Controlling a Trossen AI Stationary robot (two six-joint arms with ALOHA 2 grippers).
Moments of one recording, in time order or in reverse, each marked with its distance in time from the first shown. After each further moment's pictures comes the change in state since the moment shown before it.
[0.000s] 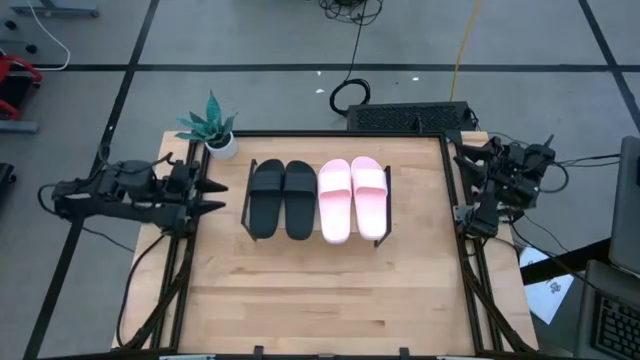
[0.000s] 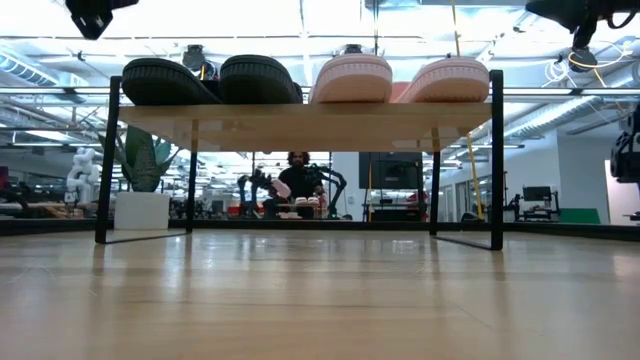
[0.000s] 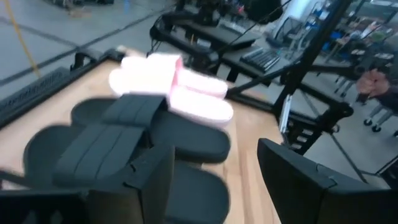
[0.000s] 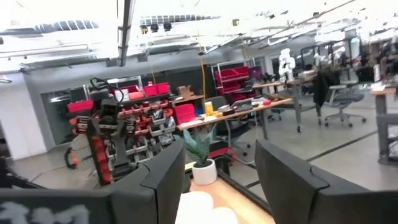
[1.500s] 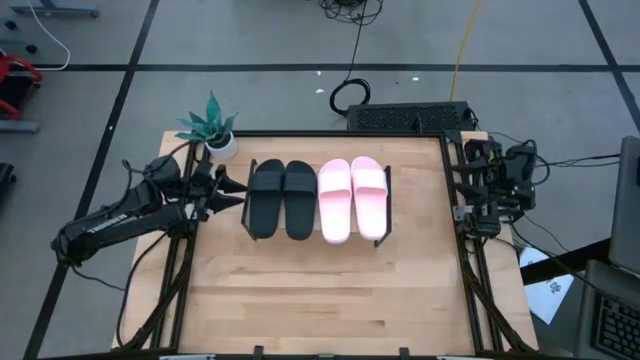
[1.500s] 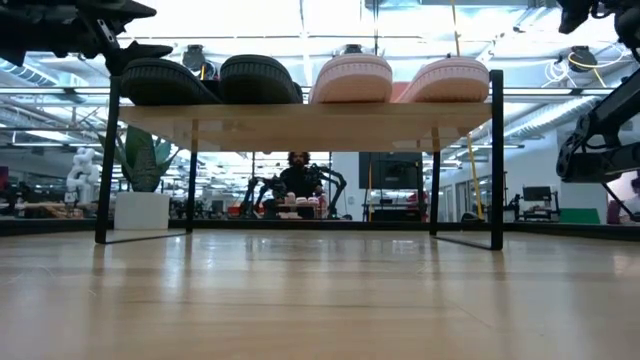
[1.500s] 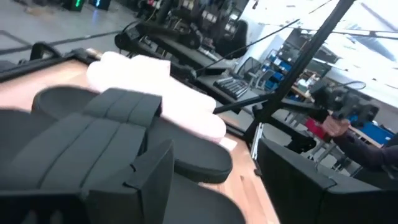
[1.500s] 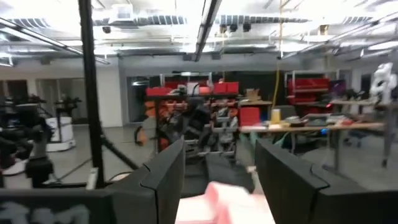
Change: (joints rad) left arm 0.554 -0.037 -0.388 0.510 0.655 -0.138; right arm 0.351 0.002 -0.051 0.077 -0.053 -0.184
